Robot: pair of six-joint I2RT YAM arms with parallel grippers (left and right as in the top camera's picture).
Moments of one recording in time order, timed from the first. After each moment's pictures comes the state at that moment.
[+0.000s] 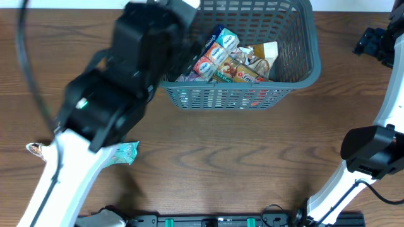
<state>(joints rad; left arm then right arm) -0.57 1.43 1.93 -0.97 -0.31 0.22 -0.32 2.07 2.33 -1.49 0.32 0.28</state>
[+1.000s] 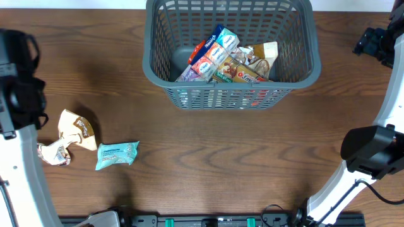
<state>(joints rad) 0.23 1.41 1.91 -1.64 -0.58 -1.08 -0.32 2.07 2.33 -1.49 0.31 0.28</state>
